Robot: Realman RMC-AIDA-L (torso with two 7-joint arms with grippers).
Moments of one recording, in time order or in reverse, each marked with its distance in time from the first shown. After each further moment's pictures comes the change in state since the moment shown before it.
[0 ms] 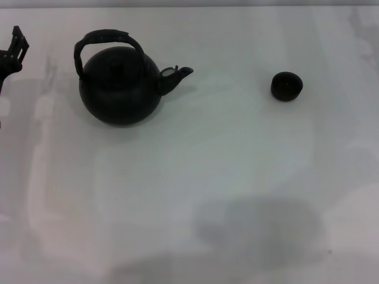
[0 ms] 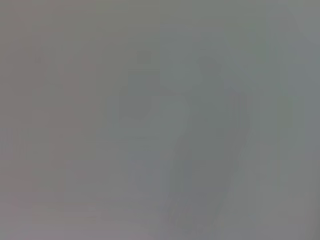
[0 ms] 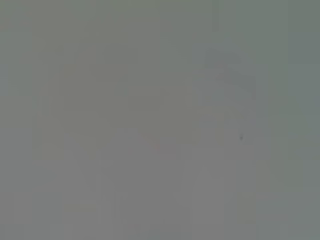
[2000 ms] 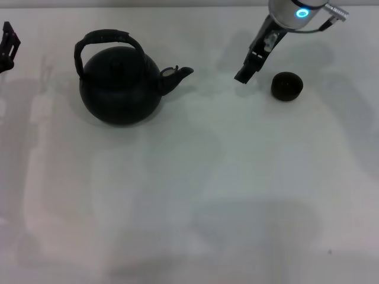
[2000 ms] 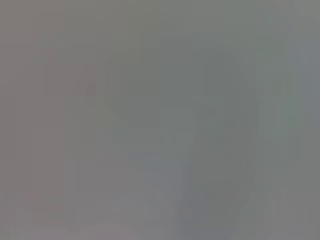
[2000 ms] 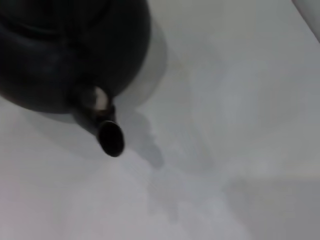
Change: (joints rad) left arm 0.012 -0.003 0.000 0.016 -0.003 0.047 0.000; right arm 0.545 -0.018 -0.627 -0.318 -2.155 -0.214 1.973
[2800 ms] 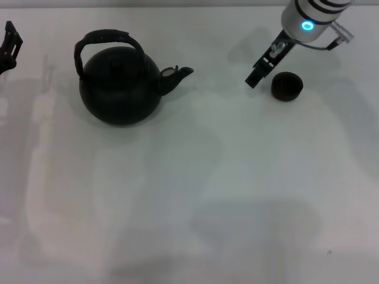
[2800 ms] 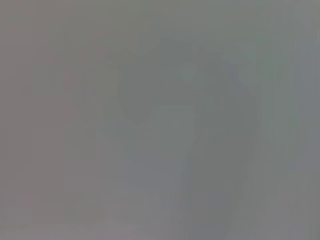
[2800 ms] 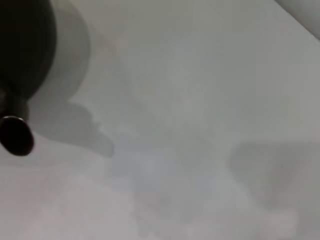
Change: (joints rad) left arm -0.003 0.001 0.000 -0.015 -0.011 -0.002 0.000; right arm -0.011 0.004 0.000 0.099 -0.025 0.091 0.233
